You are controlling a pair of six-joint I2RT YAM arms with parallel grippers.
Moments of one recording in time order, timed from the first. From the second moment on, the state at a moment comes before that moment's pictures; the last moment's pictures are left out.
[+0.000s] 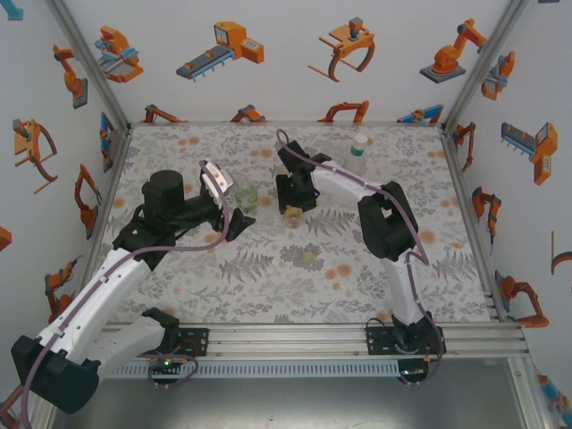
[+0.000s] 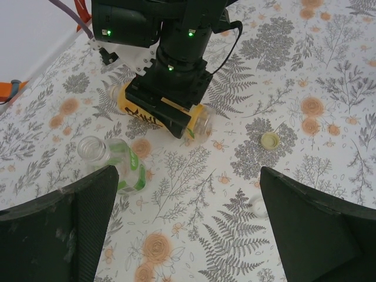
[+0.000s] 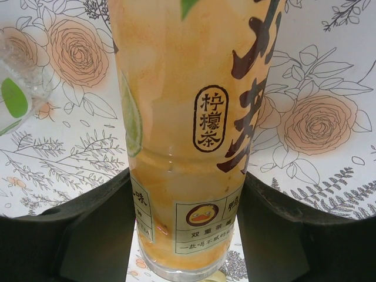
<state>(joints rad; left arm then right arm) -0.50 0.96 0.89 -0.26 0.48 0.31 0.63 2.20 1.75 -0.74 -0.05 0.46</state>
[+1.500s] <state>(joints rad) -0.55 1.05 0.98 0.27 0.75 -0.31 0.63 1.04 1.06 -0.02 -0.48 0.11</state>
